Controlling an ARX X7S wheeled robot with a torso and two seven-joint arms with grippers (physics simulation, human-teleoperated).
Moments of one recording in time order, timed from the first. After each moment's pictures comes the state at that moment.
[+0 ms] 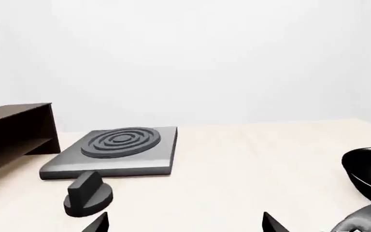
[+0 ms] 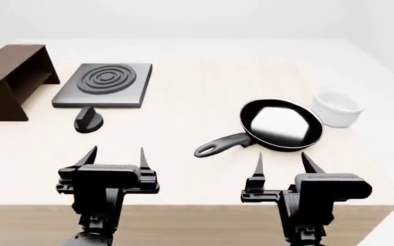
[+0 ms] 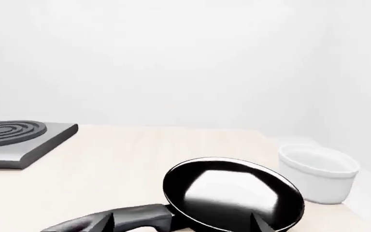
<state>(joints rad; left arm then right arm) -0.13 -0.11 0.10 0.36 -0.06 -0.38 -0.14 0.06 0.14 -0.08 -0.44 0.10 0.37 0.15</state>
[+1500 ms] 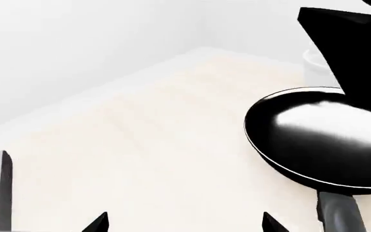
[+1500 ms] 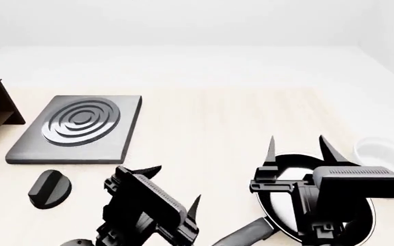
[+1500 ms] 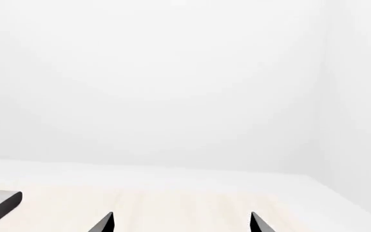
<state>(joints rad) -0.26 -0.35 0.30 0.83 -0.35 -1.10 0.10 0.07 0.23 -0.10 -0.62 0.14 0.44 0.24</state>
